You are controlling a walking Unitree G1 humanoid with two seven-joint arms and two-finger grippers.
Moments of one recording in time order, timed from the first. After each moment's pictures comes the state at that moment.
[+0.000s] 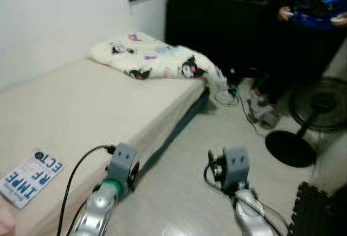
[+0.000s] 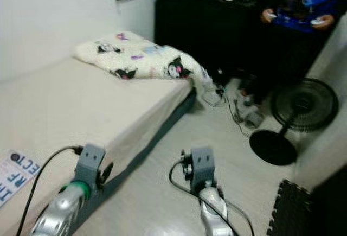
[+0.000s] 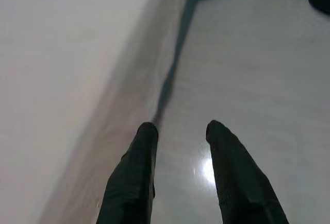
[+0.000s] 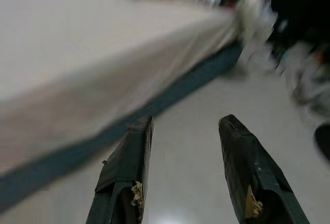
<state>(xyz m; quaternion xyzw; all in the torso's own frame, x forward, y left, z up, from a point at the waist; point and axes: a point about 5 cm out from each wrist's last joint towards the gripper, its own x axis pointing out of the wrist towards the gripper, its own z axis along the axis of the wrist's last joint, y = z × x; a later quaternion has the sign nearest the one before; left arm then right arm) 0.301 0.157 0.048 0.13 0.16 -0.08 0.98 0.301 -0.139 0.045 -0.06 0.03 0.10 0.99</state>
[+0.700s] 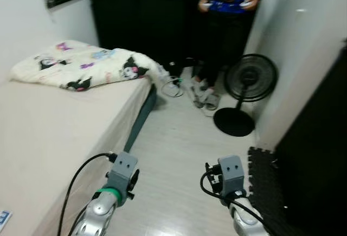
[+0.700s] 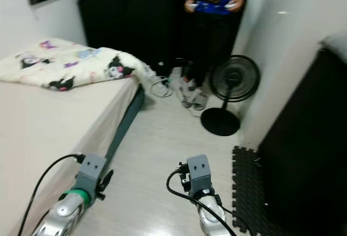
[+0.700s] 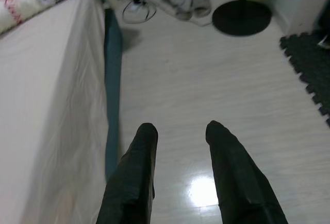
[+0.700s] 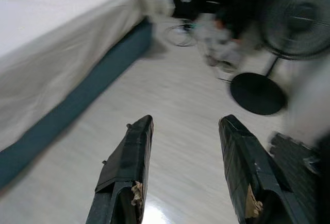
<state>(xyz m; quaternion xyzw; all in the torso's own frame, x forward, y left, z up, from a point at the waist) 0.308 0.149 0.049 0.14 0.11 -0.11 0.98 0.302 -0.147 0.038 -0.05 0.04 0.07 1.00</state>
